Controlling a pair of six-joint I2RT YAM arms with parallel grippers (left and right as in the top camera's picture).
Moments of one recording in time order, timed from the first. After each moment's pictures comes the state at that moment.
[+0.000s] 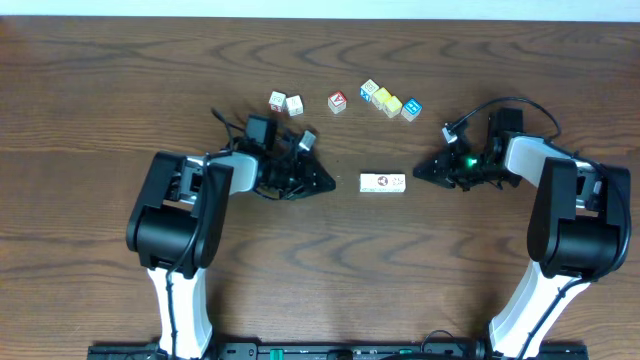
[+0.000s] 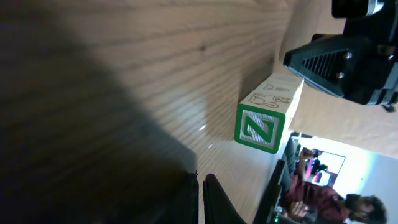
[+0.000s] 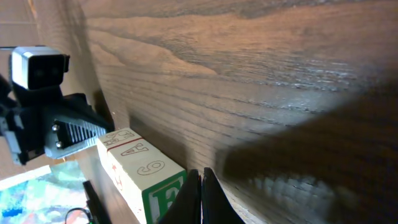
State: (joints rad) left arm -0.27 2.12 1.04 -0.09 1.00 -0.46; right arm -0.11 2.07 1.14 -0.55 -0.87 0.06
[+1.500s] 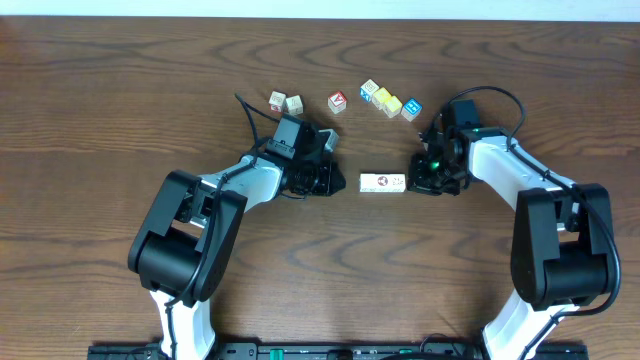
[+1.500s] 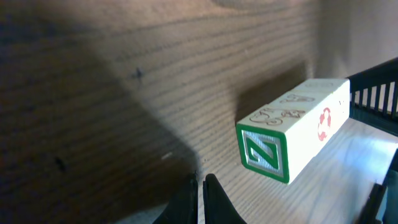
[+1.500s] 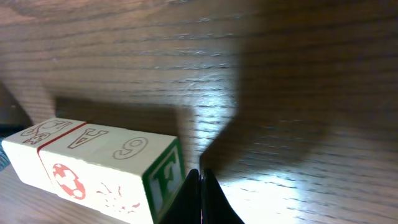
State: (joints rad) left arm -0.42 1.99 1.05 -0.13 0.63 -0.38; right arm 0.12 1.91 1.13 -0.67 -0.36 0.26
